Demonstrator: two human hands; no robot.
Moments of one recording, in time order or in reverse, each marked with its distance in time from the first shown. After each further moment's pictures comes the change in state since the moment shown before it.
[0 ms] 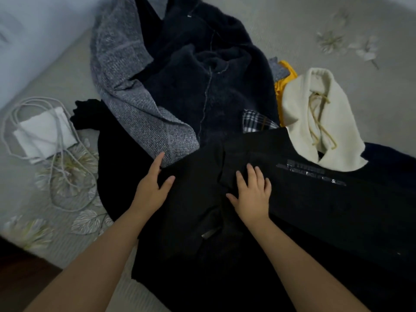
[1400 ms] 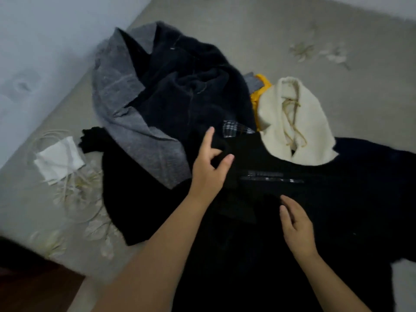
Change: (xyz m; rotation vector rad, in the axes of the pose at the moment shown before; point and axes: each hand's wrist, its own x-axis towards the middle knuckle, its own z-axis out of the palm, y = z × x) left_hand -0.022 0.171 0.051 -0.350 0.049 0.209; right_hand -0.093 0.089 -0.049 0.815 0.304 0.234
